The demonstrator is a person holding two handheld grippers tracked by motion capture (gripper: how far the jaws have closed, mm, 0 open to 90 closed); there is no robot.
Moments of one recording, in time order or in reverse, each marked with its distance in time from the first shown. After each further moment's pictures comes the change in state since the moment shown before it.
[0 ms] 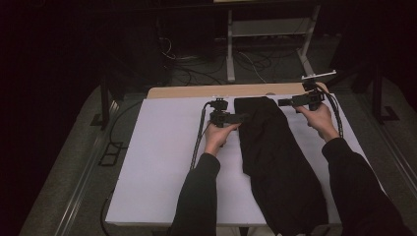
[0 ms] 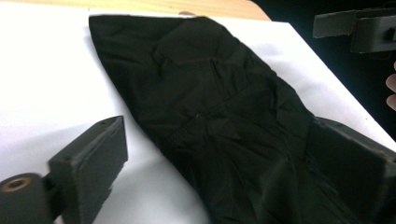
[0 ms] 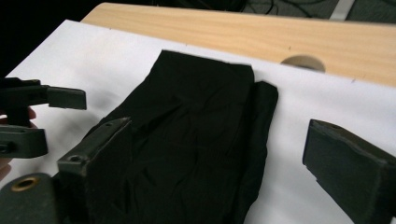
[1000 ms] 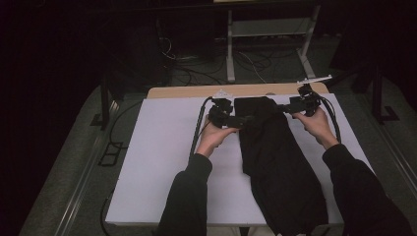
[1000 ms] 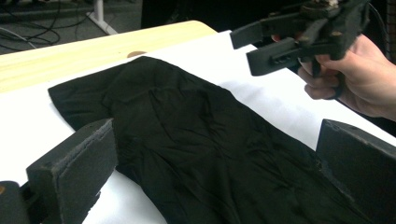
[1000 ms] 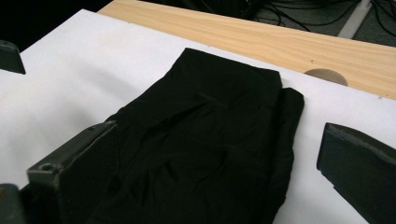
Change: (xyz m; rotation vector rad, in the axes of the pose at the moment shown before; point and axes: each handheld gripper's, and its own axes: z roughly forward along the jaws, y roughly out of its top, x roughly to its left) left arm -0.043 0.011 -0.051 -0.064 -0.080 0.276; right arm 0.024 -0.011 0.000 -0.040 0.001 -0.114
